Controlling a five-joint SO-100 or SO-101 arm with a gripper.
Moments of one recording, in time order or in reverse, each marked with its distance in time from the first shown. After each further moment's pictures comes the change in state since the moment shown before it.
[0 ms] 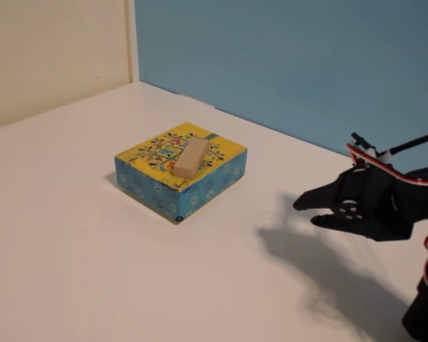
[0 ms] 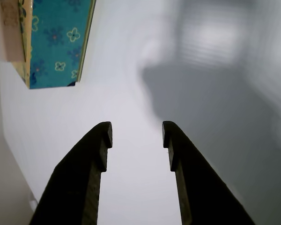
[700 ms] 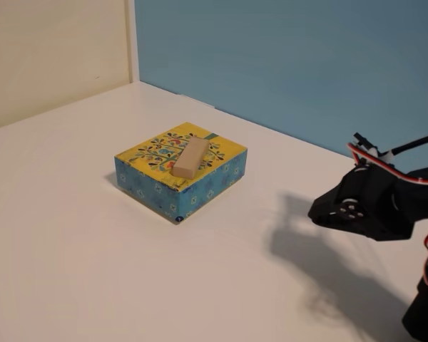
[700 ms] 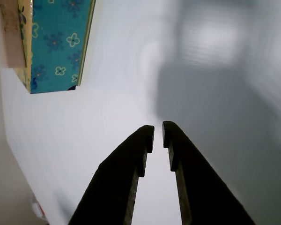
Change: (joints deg) arm 0.6 0.0 0.0 0.0 0.2
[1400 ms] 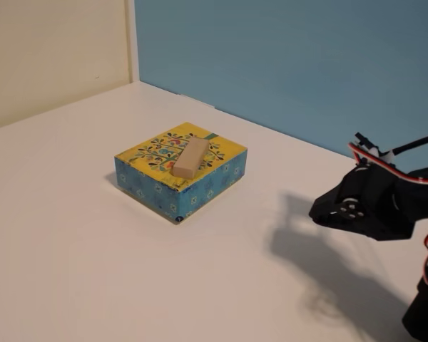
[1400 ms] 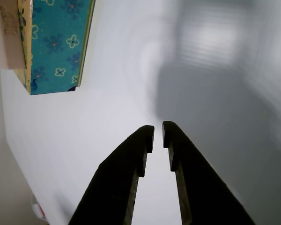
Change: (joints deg) arm 0.1 0.0 0.0 0.0 0.0
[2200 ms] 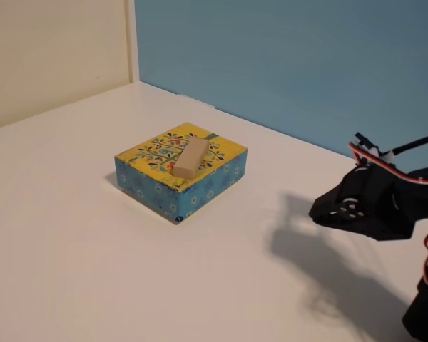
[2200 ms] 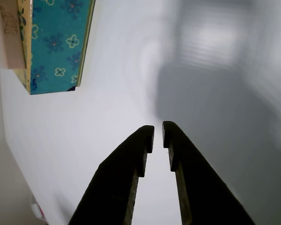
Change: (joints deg) arm 0.0 0.0 0.0 0.0 -0.3
